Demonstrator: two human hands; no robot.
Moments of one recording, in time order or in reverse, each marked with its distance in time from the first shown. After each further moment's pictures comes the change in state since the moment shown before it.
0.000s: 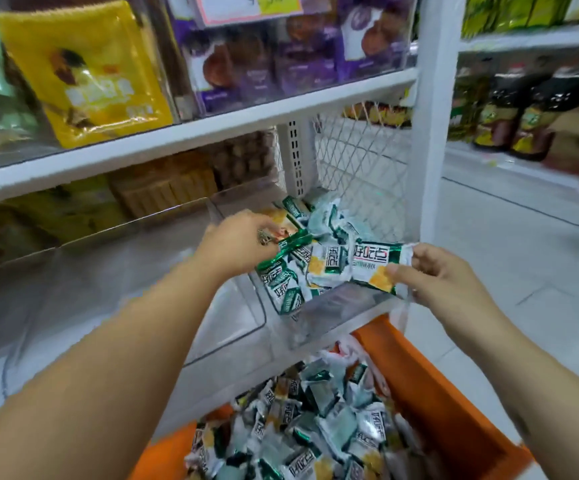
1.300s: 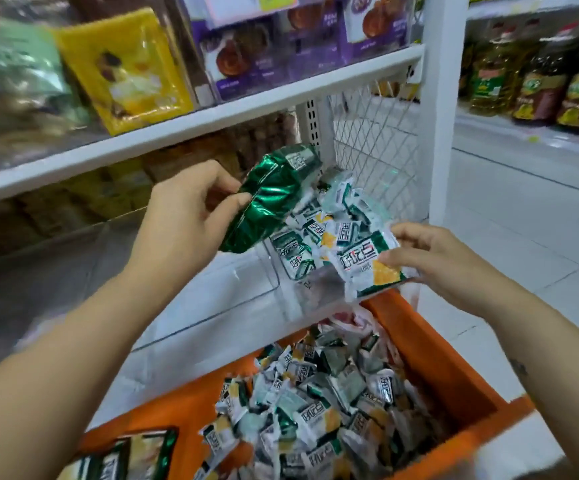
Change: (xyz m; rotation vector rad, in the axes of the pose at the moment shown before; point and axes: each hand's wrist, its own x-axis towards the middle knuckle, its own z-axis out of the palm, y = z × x) left_hand -0.108 0.031 -0.064 -0.191 0.580 0.138; right_hand -0.005 -0.014 -0.015 -0.042 -0.373 -0.035
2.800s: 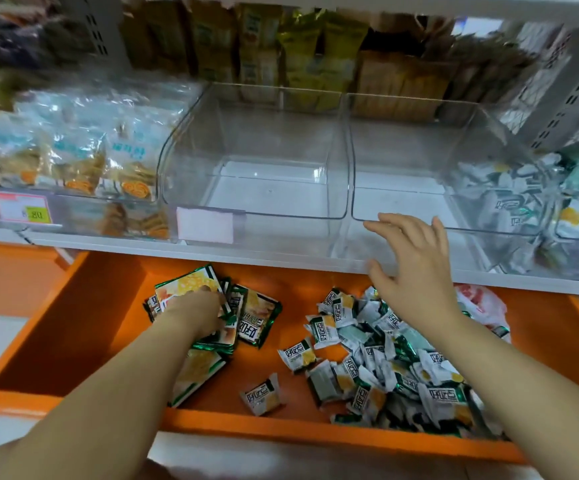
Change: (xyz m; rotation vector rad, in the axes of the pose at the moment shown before) left_hand -0.343 -0.247 -0.080 0.413 -1.061 -0.888; right_hand -0.028 0.005 0.317 -0.857 -0.019 -0.686
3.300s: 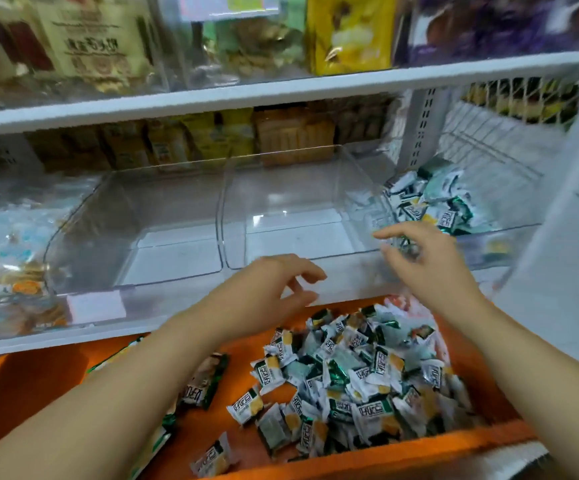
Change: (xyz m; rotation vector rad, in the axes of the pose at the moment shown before) left_hand -0.104 0.208 -0.139 -0.267 0.400 0.785; right_hand -0.019 0.098 -0.132 0.327 0.106 0.283
